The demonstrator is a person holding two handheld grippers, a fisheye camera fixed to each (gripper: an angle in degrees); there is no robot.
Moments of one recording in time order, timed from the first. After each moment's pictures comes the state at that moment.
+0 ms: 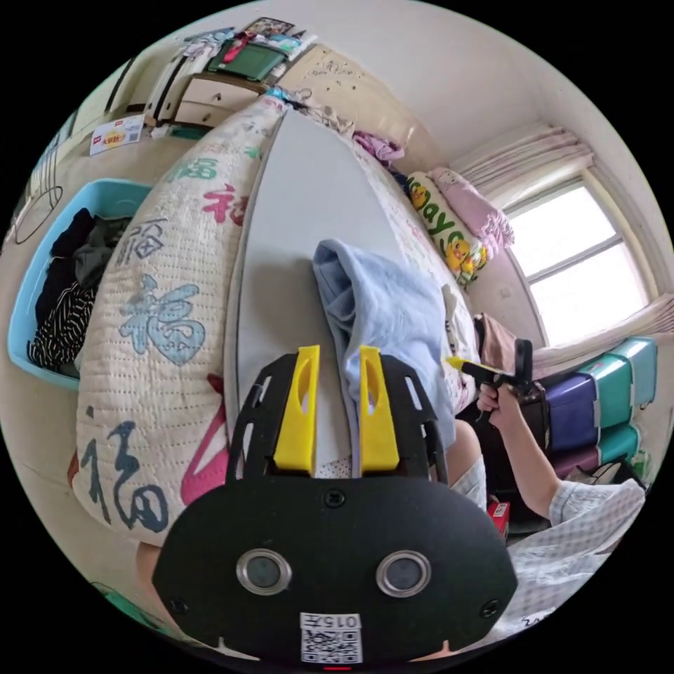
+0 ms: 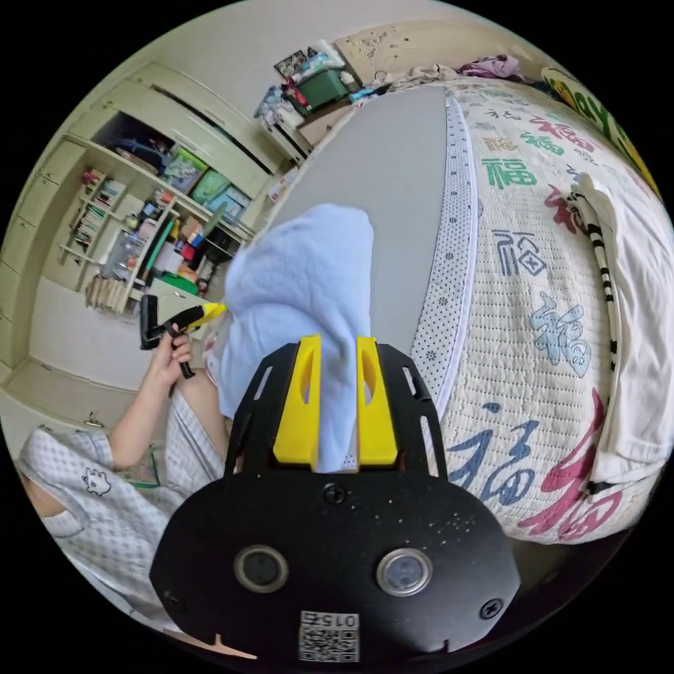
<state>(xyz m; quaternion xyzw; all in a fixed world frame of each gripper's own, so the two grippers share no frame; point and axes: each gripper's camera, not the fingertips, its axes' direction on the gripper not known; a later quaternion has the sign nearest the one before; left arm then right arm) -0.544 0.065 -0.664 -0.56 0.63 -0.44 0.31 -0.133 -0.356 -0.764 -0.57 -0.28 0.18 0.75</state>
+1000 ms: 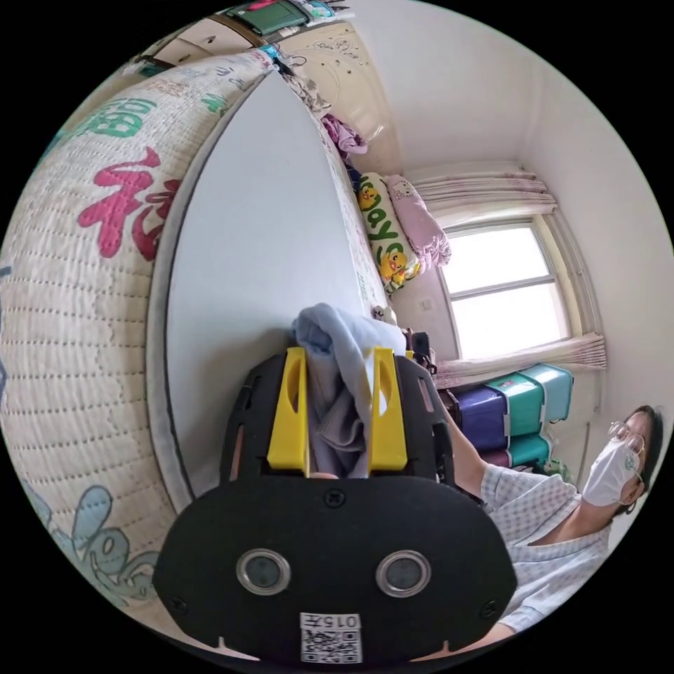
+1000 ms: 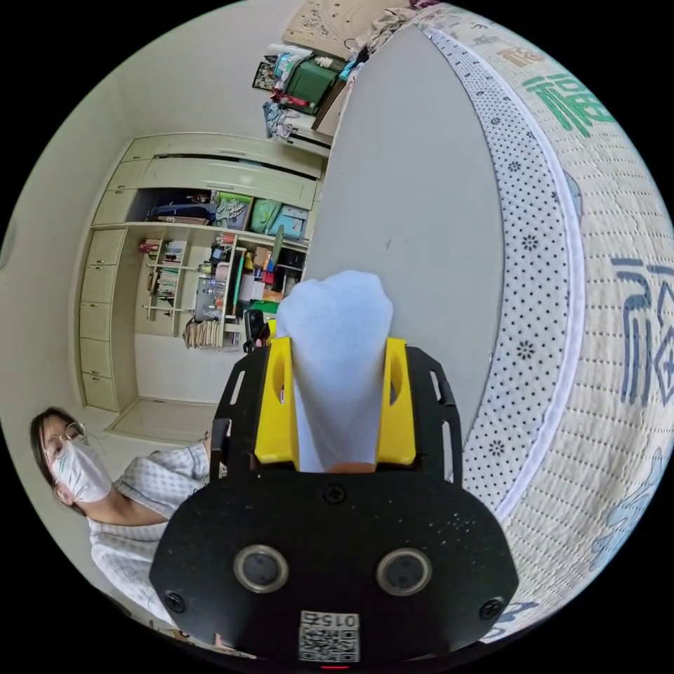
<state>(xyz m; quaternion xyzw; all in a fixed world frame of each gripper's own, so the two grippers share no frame) -0.425 0.111 -0.601 -0.49 0.68 -0.53 0.12 -0.173 -0.060 -0.610 -0.55 -0.43 0.37 0.62</state>
